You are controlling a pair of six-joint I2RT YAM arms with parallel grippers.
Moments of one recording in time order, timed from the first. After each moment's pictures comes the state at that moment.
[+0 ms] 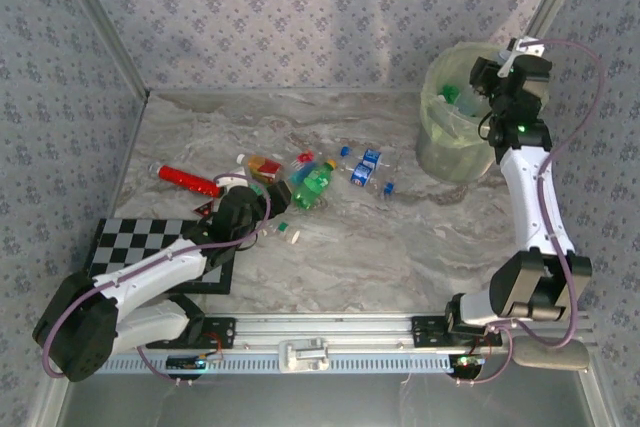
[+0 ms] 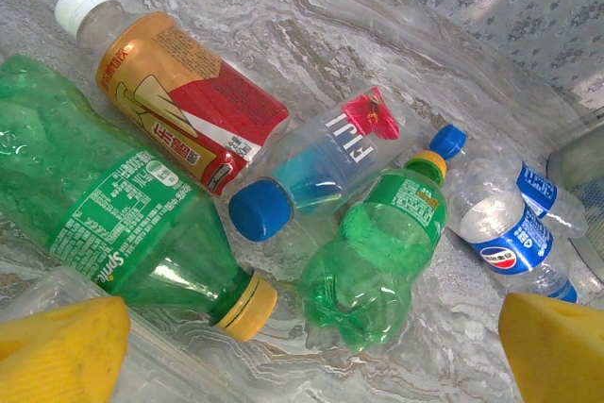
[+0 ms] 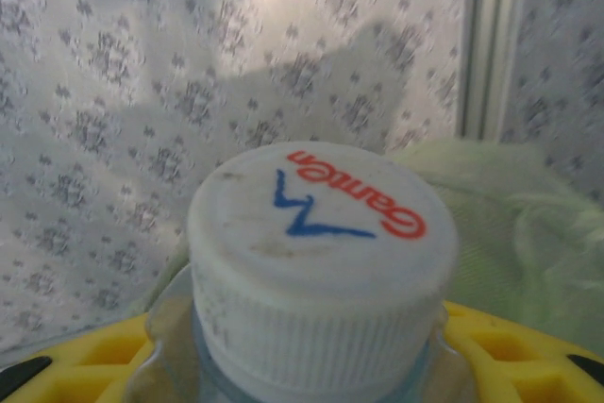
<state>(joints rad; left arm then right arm) -0.69 1.10 0.50 0.09 -0.32 -0.83 -0.11 1.42 1.42 -0.19 0.03 0.19</state>
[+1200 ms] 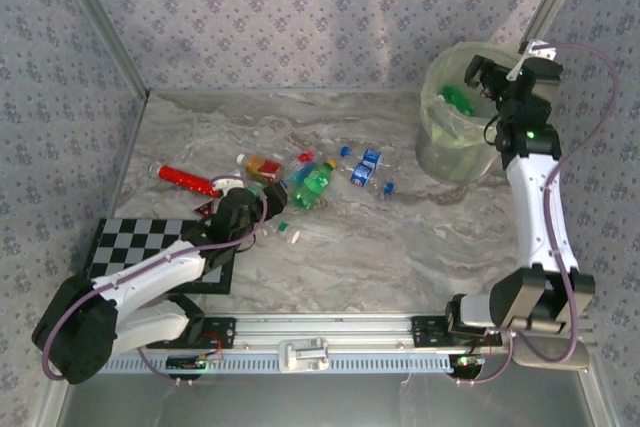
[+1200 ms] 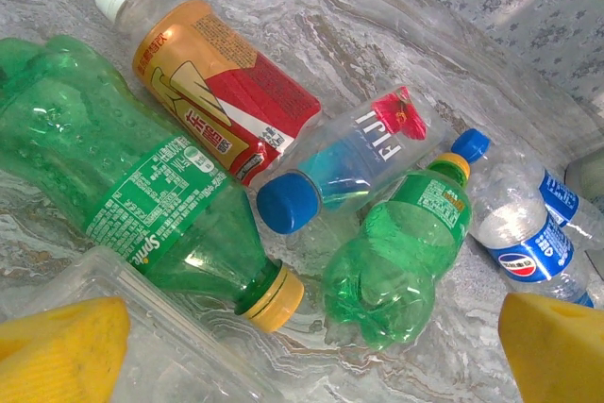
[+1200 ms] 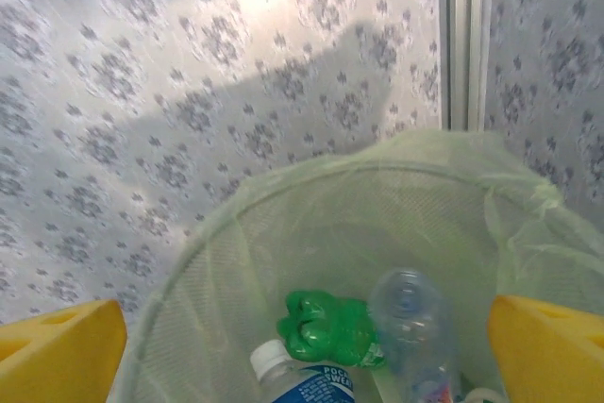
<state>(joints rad) -0.68 1.09 0.48 0.07 -0.33 -0.88 -0.12 1.32 1.41 -0.28 0.04 0.25</state>
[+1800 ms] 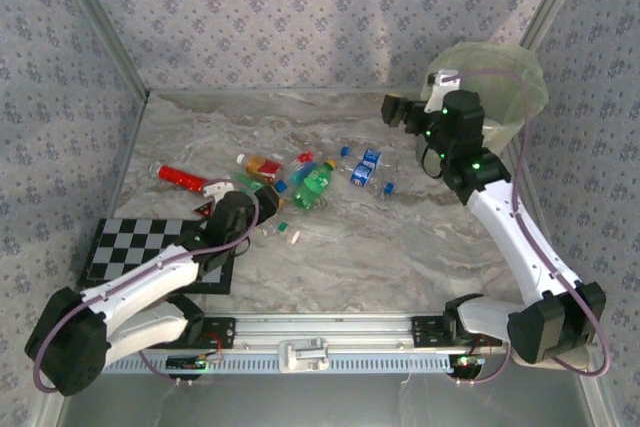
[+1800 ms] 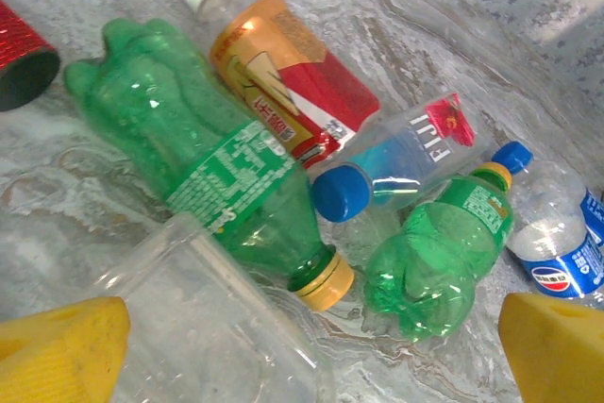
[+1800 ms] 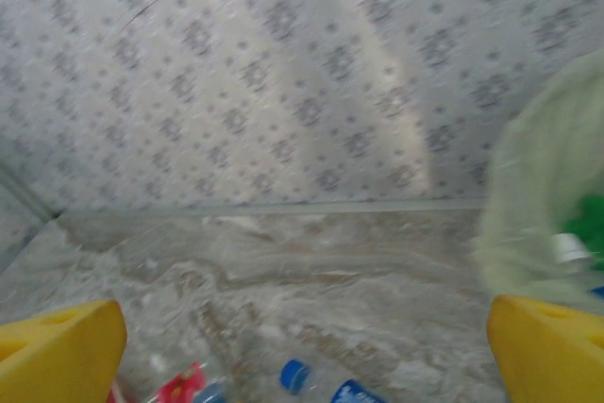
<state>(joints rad) -0.68 1.00 0.47 -0.09 -0.39 -0.97 0.32 1.22 1.18 -0.19 0.02 0.26</state>
